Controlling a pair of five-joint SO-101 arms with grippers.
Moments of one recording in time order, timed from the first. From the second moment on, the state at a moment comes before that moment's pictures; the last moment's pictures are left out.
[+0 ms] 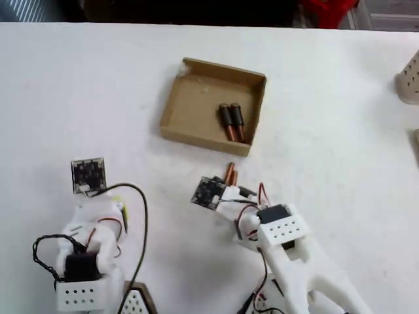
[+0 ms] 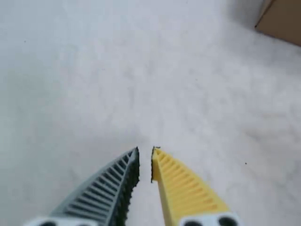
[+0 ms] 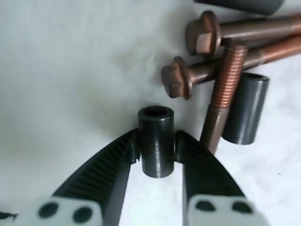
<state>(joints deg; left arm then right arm) -10.2 -104.0 97.1 63.0 7.3 -21.7 -35.0 74.9 47.6 48.7</state>
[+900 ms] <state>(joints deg) -10.2 -104.0 97.1 63.0 4.4 -5.2 -27.8 57.4 62.7 33.1</state>
